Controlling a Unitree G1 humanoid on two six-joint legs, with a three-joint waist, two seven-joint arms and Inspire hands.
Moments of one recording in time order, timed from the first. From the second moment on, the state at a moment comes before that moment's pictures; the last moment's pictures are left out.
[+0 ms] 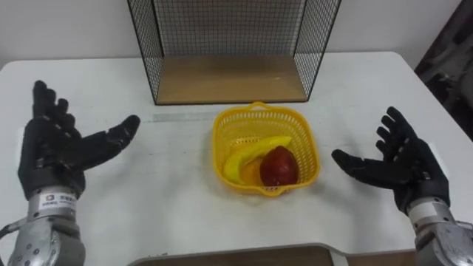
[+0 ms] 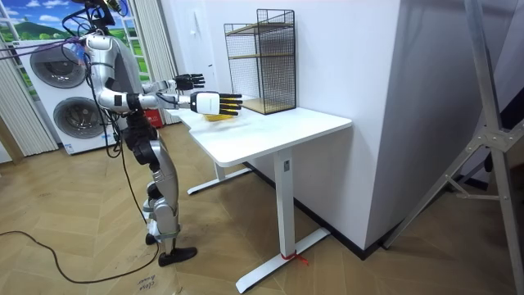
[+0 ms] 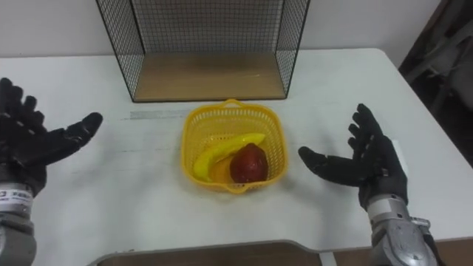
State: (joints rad) left arm 0.23 0.24 0.08 -0.20 -0.48 0.02 0.20; right arm 0.21 -0.31 -0.13 -0.07 0.36 0.10 -0.03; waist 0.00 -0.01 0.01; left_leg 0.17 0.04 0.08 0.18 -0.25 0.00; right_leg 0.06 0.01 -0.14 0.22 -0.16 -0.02
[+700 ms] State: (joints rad) left arm 0.23 0.21 -0.02 -0.12 -0.50 0.05 0.10; right arm 0.20 -0.26 -0.01 -0.04 0.48 0.10 0.00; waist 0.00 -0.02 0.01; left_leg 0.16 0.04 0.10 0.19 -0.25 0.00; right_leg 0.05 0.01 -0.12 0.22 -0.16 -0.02
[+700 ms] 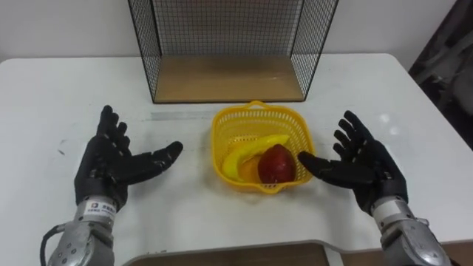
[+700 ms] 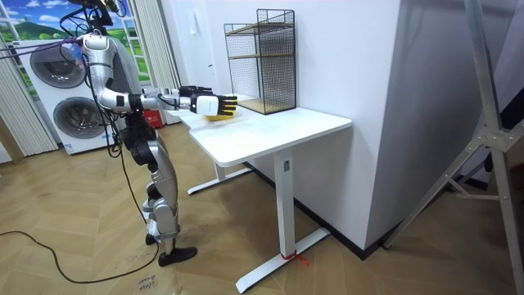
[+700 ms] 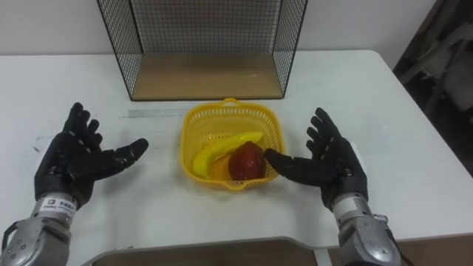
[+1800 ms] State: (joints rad) left arm 0.19 0.20 -0.09 0.03 -0.49 0.05 0.03; right arm 0.13 -0.19 0.07 0.07 0.47 0.10 0.09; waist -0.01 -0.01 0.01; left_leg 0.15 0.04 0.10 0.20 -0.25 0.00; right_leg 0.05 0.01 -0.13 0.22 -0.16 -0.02
